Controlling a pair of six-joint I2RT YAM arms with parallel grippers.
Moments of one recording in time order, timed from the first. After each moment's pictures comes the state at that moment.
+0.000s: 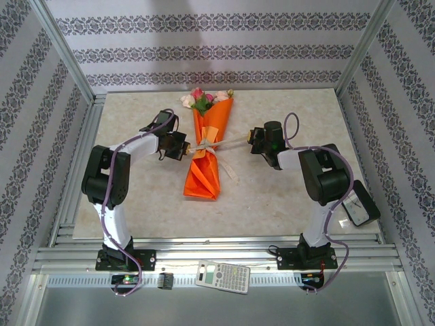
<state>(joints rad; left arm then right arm) -0.25 1.91 1.27 -0.40 0.31 -1.51 0.24 1.92 0.93 0.48 -0.16 1.96</state>
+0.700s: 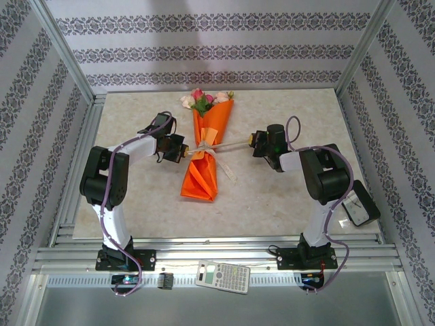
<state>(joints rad) -0.23 1.89 1.23 -0.39 0.33 -1.51 0.21 1.93 0.89 0.51 -0.21 1.96</state>
